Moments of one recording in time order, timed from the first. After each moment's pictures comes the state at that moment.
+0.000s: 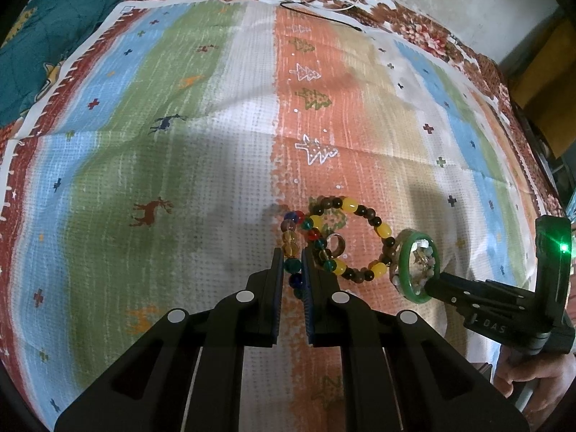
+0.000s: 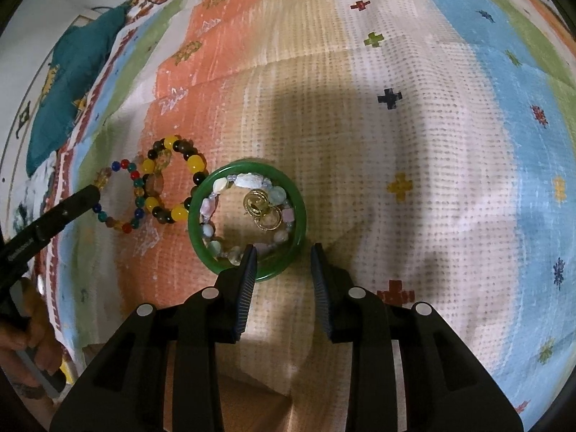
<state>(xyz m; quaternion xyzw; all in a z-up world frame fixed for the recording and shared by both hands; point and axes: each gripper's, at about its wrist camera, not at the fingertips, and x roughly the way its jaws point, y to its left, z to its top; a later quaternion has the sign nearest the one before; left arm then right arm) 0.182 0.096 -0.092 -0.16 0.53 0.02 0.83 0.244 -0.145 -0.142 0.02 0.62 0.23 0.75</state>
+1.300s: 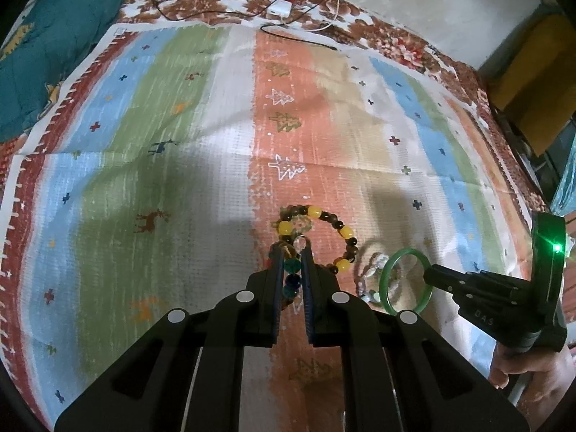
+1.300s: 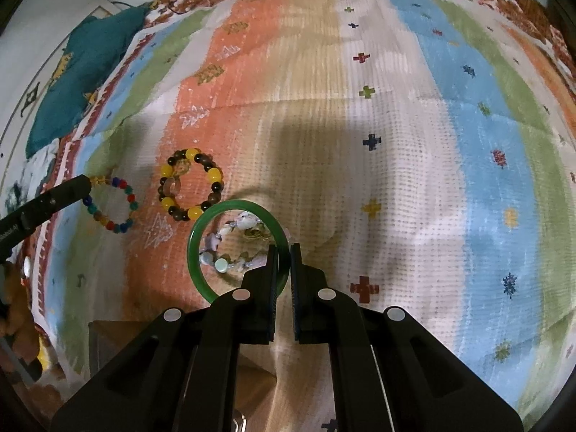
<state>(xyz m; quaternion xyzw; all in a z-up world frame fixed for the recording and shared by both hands) 0.163 0.083 -0.054 -0.16 0.50 0.00 0.85 0.230 -0.153 -0.102 -0.03 0.57 0.23 0.79</state>
